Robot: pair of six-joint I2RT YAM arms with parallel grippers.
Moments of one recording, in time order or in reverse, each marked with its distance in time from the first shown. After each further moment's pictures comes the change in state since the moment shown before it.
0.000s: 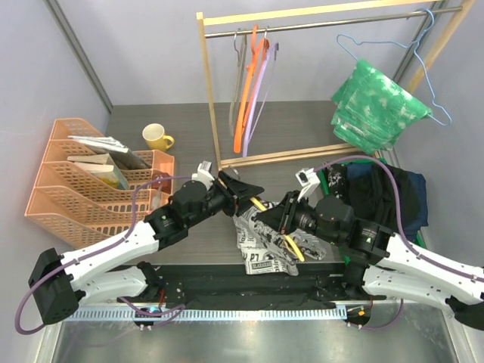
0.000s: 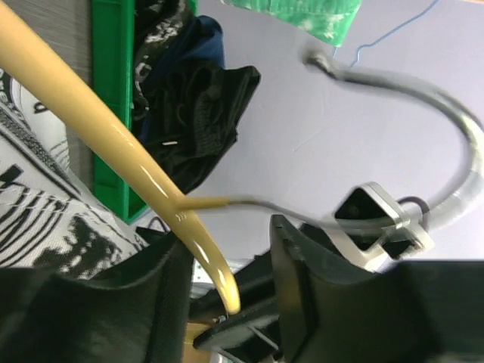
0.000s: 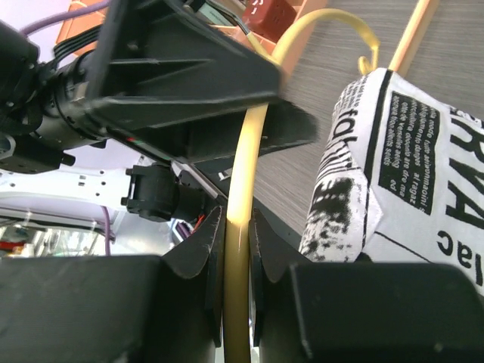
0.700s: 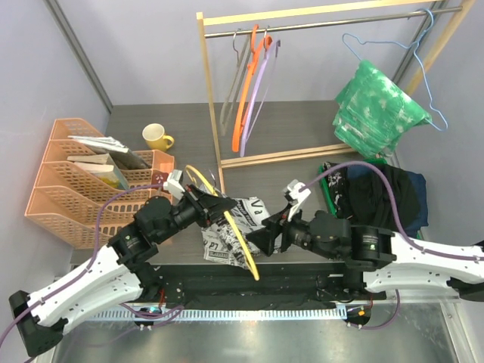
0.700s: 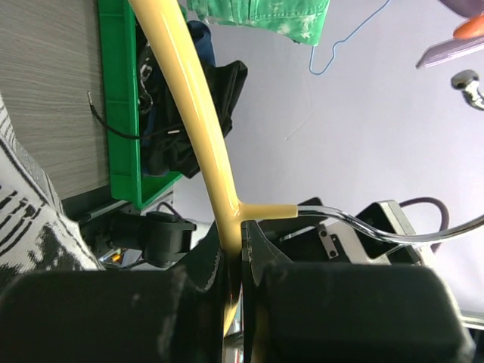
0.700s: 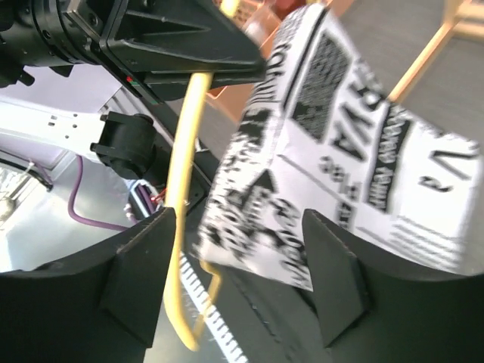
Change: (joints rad) left arm 0.045 -0.369 -0.096 -0.225 0.007 0.078; right arm 0.332 0.089 0.114 -0.066 0.285 -0.229
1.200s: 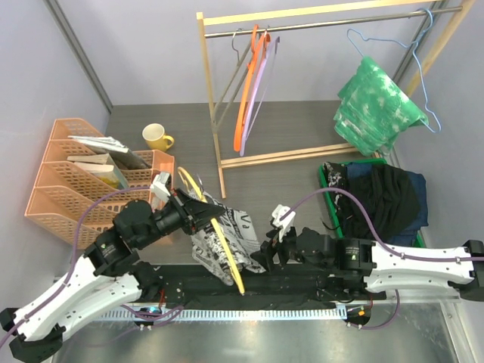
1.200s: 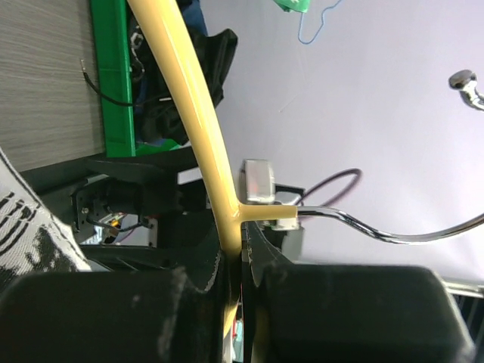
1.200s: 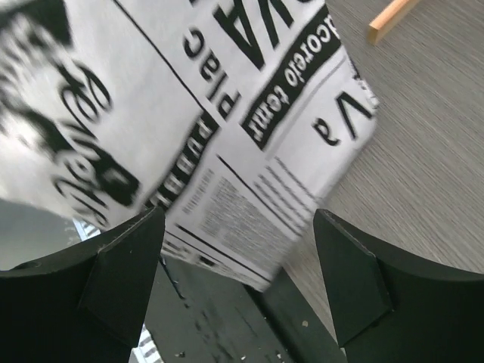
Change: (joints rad) left arm 0.018 -0.140 0.105 -0.259 0.076 0.011; right arm 0.016 -0.046 -0.289 0.115 -0.024 -0.208
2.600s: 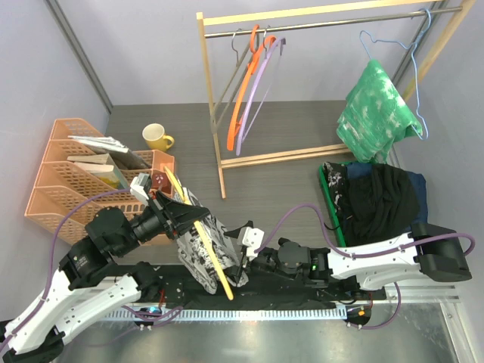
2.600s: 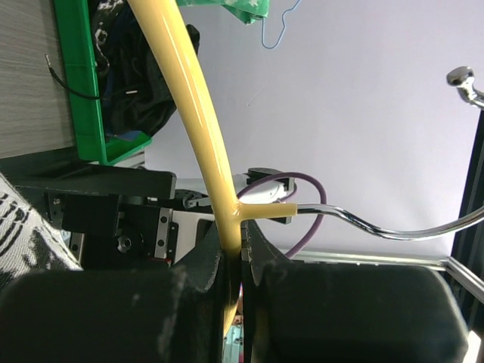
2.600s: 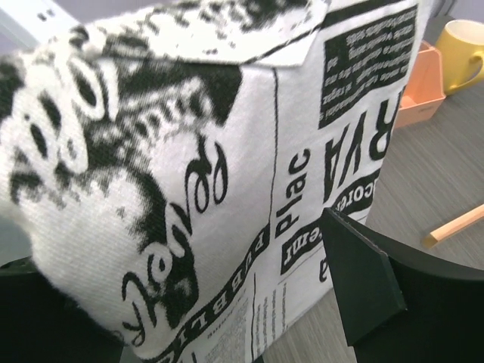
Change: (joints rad) left arm 0.000 -0.095 0.135 -0.166 -0.011 -0.010; right arm 0.130 0.403 -0.060 0.853 -0.061 -0.414
